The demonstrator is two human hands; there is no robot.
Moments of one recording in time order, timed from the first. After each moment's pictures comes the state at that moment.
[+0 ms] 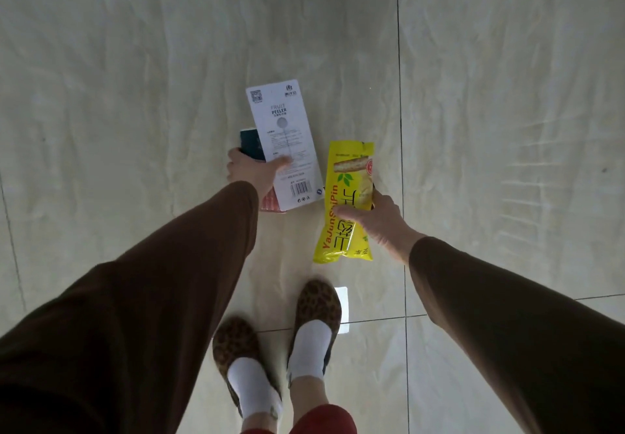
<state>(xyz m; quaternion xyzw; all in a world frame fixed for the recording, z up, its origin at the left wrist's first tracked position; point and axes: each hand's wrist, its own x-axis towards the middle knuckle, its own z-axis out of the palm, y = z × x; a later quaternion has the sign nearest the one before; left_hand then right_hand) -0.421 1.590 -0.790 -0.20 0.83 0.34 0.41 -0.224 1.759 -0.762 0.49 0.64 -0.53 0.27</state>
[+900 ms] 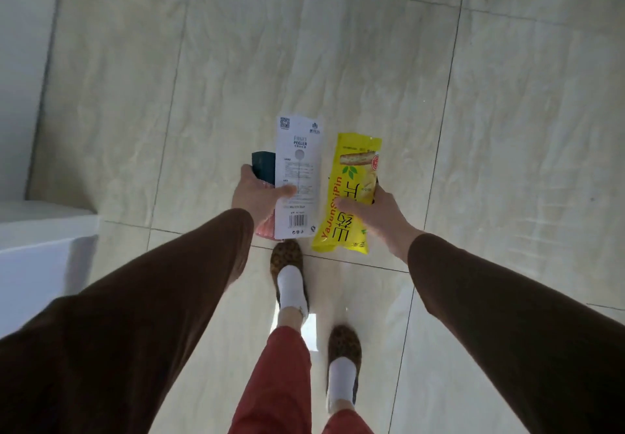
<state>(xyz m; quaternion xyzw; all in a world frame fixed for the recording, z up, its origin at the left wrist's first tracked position) -0.307 1.391 -0.533 -0.19 0.81 0.43 0.35 -0.201 1.613 -0.562 0.38 0.69 -0.56 0.26</state>
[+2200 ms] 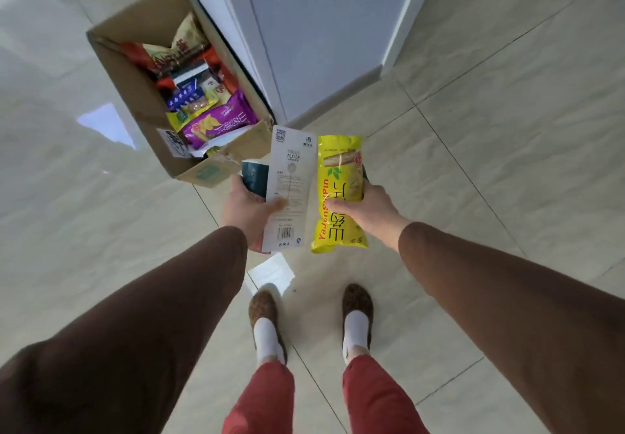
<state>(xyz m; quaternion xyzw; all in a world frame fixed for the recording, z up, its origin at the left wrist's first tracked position) 0.221 0.808 -0.409 -0.51 0.70 0.50 0.11 0.096 1.018 -0.469 -0.03 0.83 -0.33 0.44</state>
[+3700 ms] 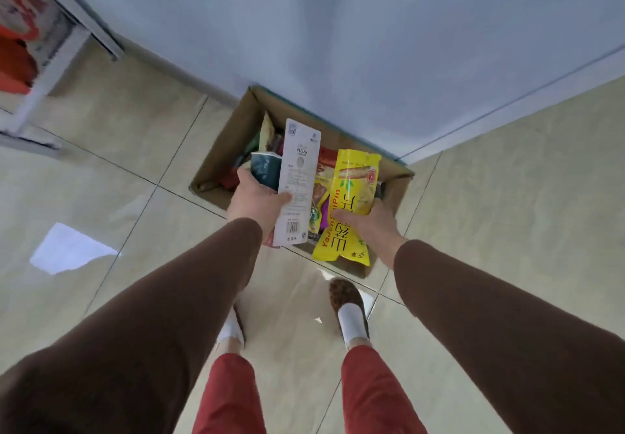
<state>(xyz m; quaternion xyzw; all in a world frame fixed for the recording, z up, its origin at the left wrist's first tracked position) 0.077 0.279 -0.428 -0.31 0.80 0.43 0.29 0.123 0.513 -0.482 0.35 0.79 -0.38 0.34</state>
